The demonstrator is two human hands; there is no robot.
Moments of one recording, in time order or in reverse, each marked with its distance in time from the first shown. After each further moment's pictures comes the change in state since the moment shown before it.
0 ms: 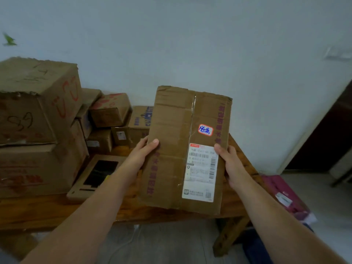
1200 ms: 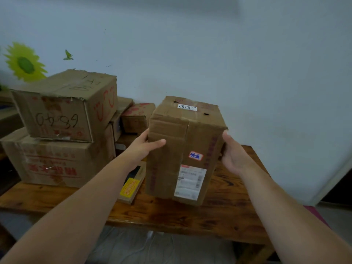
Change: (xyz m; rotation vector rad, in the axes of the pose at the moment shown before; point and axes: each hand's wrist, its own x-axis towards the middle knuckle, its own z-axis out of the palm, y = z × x) left_hand -0.010 0.039 -0.044 0.210 0.086 0.149; right_hand 0.032 -0.045 0.050 0.050 -0.361 -0.091
